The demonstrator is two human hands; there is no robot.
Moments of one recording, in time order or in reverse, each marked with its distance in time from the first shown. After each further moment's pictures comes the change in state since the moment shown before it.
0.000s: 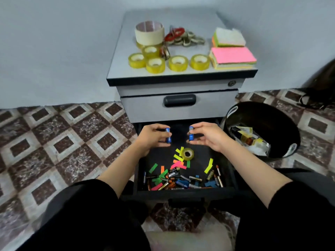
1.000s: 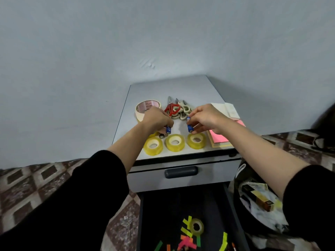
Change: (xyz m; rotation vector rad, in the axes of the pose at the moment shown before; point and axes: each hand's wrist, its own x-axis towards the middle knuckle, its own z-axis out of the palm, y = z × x) left_hand 0.087 0.249 0.009 0.619 0.302 0.243; right_hand 0.031 -0.243 0.014 -0.396 0.074 -0.340
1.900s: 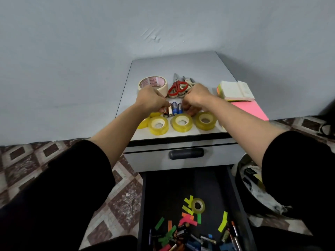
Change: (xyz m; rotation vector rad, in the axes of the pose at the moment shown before) left_hand 0.003 -0.026 -0.013 0.004 0.069 0.054; right_hand 0.048 0.000 0.044 -0.332 0.071 0.024
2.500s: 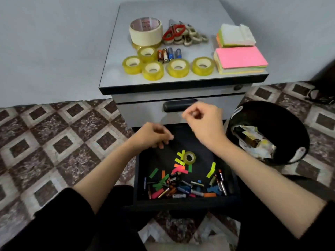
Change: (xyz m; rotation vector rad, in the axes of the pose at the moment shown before) left_hand -0.145 -0.127 0.065 -0.141 -0.512 -0.059; right_hand -0.155 0.123 0.074 0.168 0.284 -0.332
